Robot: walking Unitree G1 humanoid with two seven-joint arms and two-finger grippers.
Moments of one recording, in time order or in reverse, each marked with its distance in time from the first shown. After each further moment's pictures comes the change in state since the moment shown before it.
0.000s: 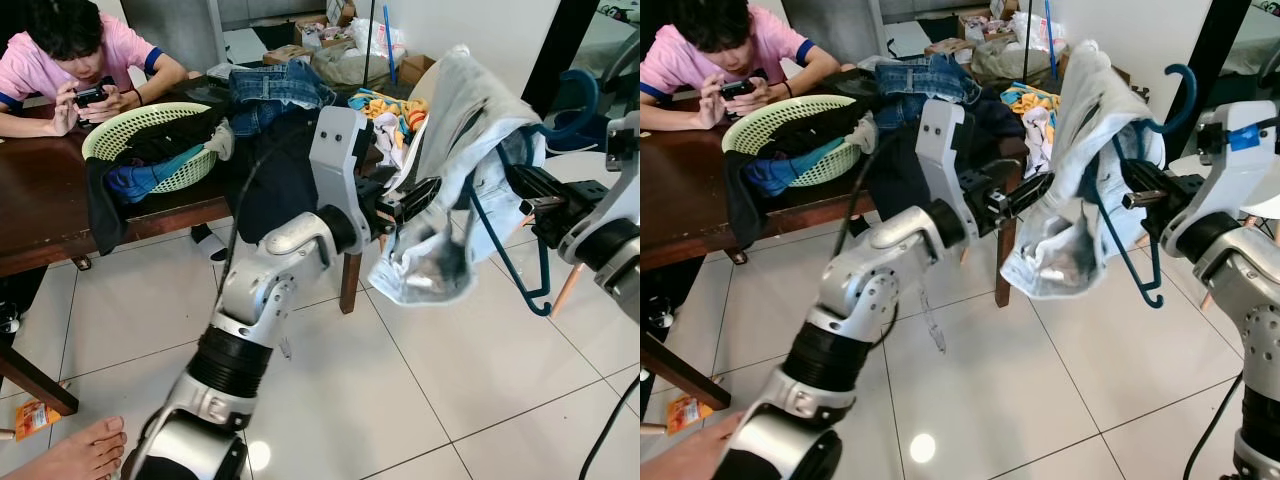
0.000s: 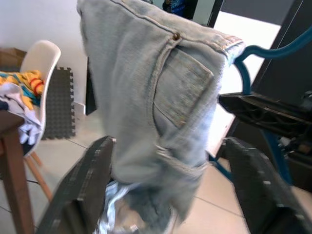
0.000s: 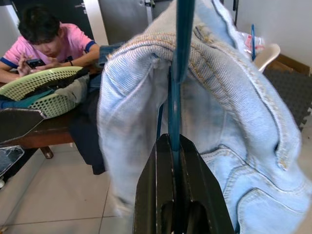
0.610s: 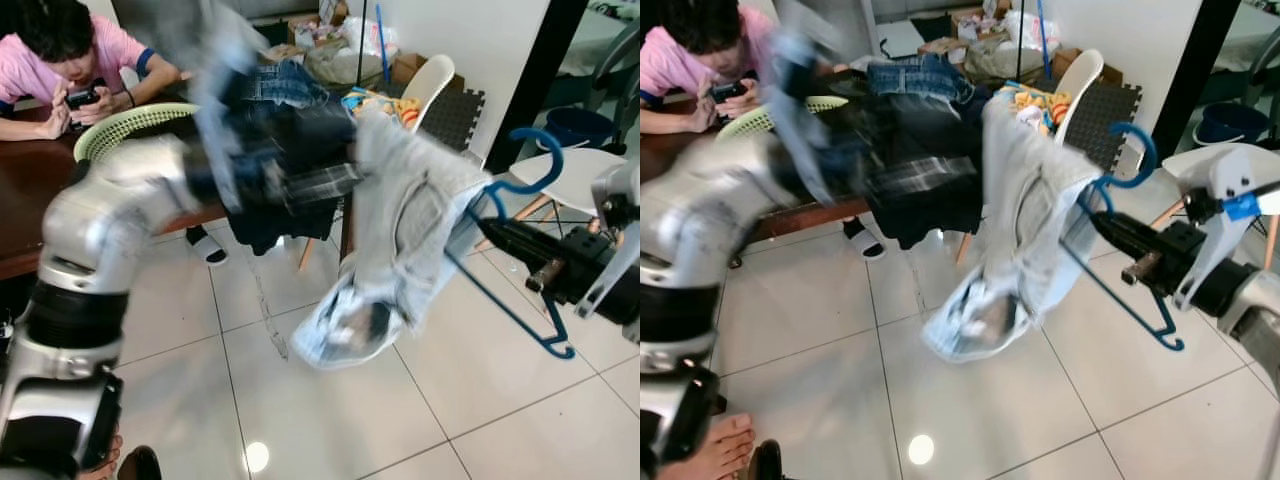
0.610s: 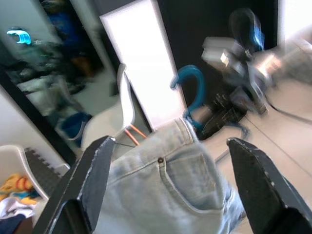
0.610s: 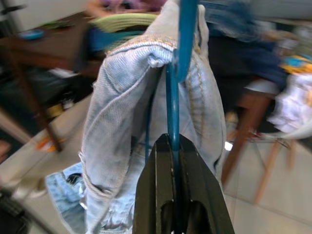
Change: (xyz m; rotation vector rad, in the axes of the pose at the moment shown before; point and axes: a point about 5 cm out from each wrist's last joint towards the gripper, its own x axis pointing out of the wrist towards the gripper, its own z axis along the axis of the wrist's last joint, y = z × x) left arm -0.075 0.032 0.120 0.548 0.051 -0.540; right arm -0.042 0.022 -0.018 -0.155 0.148 0.436
